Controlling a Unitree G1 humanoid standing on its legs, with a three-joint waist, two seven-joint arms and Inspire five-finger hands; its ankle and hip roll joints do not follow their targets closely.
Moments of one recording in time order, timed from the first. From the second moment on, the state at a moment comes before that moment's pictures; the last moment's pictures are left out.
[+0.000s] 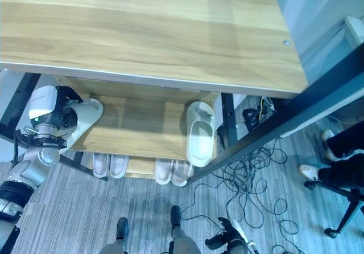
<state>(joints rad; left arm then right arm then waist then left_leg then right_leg) -0.50 0.73 -0.31 0.52 0.39 -0.04 0.50 -0.05 -0.34 0.32 1.17 -0.08 -0.10 -0.18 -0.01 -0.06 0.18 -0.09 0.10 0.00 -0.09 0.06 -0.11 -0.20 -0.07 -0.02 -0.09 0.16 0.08</state>
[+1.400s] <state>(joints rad) -0.48 0.41 -0.44 0.36 0.27 -0.06 0.48 -0.04 -0.34 0.30 1.17 -0.05 -0.08 -0.21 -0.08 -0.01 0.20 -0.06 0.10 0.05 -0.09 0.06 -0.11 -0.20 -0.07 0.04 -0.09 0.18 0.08</state>
